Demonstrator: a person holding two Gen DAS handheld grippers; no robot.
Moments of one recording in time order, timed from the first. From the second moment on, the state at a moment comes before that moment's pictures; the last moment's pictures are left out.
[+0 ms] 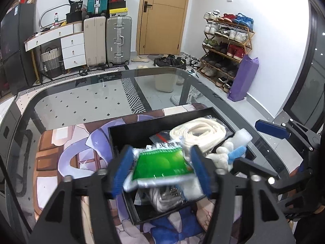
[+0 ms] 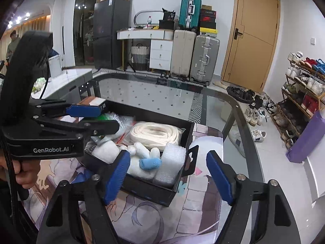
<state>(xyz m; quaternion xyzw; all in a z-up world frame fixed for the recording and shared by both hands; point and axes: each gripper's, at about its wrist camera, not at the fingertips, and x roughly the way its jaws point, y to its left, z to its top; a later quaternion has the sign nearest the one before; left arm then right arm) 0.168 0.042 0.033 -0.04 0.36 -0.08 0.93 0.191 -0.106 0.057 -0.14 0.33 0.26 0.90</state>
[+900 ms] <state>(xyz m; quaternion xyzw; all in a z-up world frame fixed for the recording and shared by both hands) 0.096 0.066 0.021 -0.06 0.28 -0.01 0.96 0.153 -0.134 0.047 -0.07 0.26 0.27 0.92</state>
